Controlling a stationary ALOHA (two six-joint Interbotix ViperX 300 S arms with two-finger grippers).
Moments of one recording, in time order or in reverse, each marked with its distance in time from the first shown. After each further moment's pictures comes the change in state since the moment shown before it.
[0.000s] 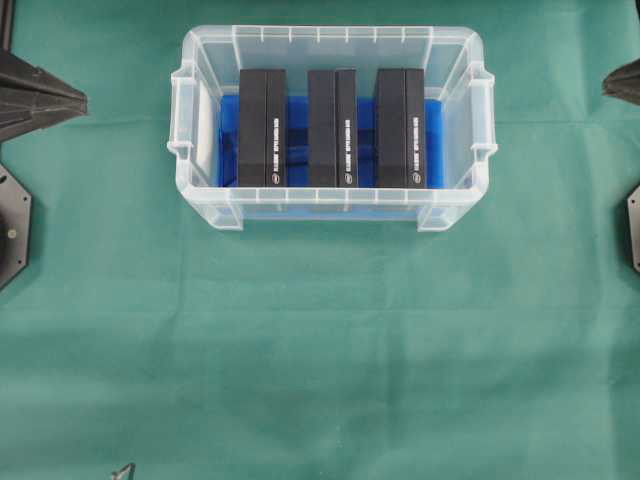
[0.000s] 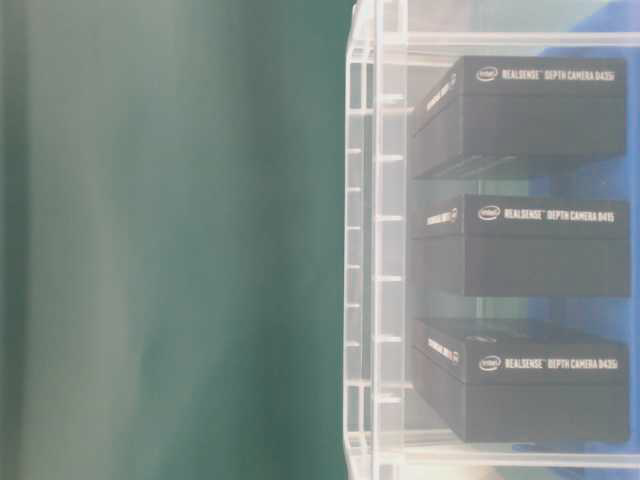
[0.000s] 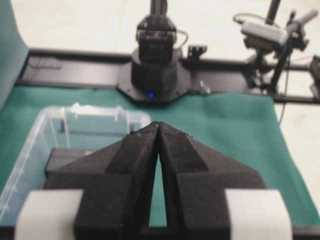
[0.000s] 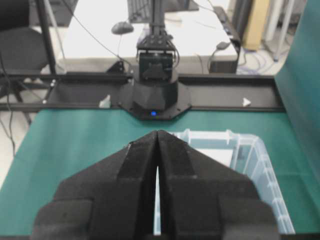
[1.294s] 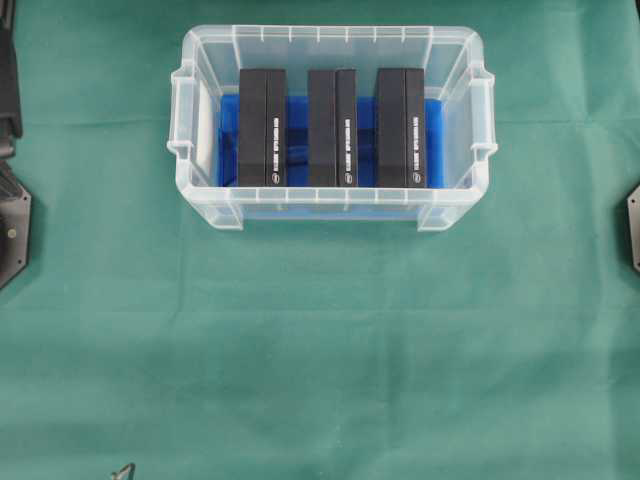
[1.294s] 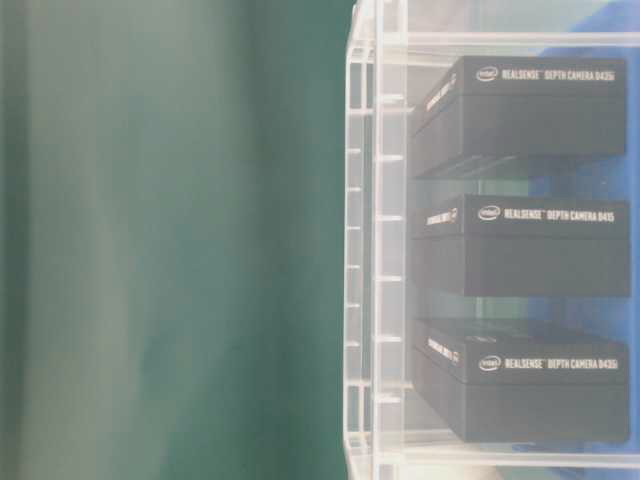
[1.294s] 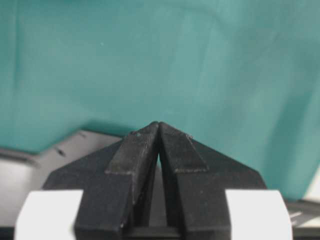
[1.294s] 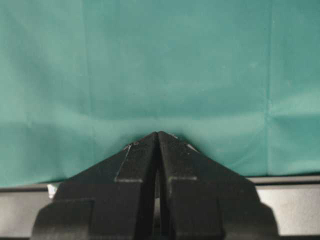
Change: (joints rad) left arm -0.101 0.219 -0.202 0.000 1.112 -0.334; right arm 0.000 0.081 -0.060 -0.002 1.129 0.046
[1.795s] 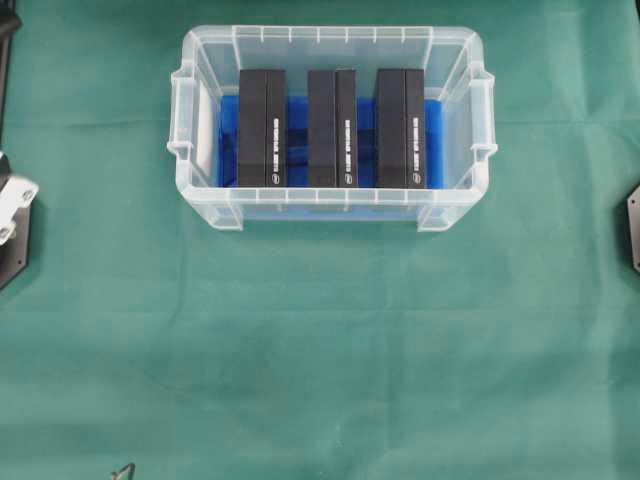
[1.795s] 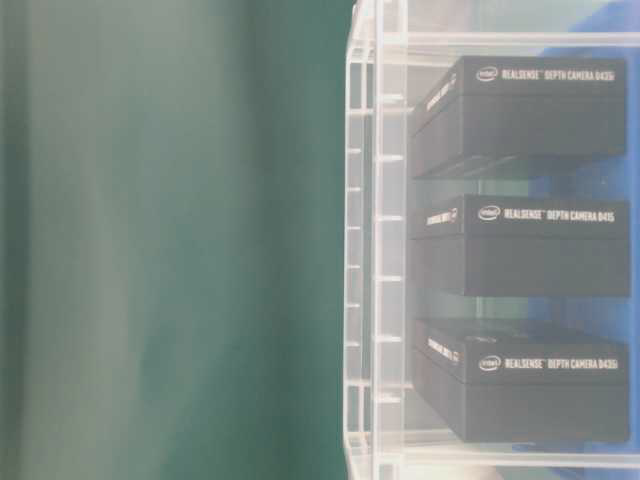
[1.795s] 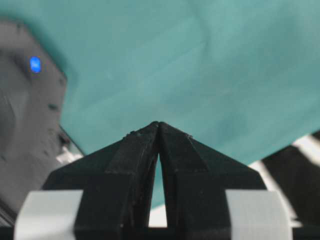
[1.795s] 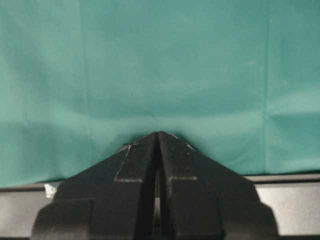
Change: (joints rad) left arm 0.011 0.041 -0.018 0.006 0.084 -0.845; right arm 0.000 0.014 -0.002 -0.009 0.000 0.000
